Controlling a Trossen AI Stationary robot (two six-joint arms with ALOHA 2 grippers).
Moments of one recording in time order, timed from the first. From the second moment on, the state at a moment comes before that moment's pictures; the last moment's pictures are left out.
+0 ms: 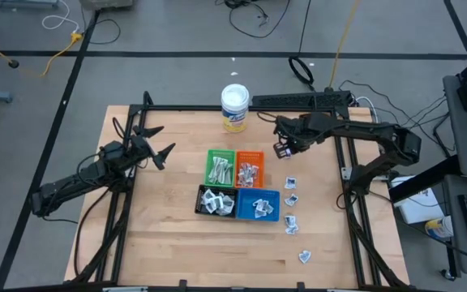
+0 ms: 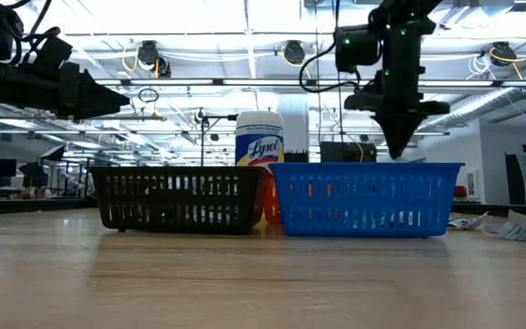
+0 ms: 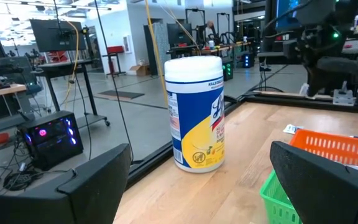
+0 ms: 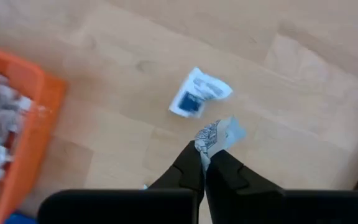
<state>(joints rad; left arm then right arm) 0.44 0.03 0.02 0.06 -0.17 0.10 -0.37 1.49 1.12 -1.06 0.13 0.83</state>
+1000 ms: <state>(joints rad) 0.44 0.03 0.02 0.06 -0.17 0.10 0.19 1.60 1.24 -0.84 -0.08 0.54</state>
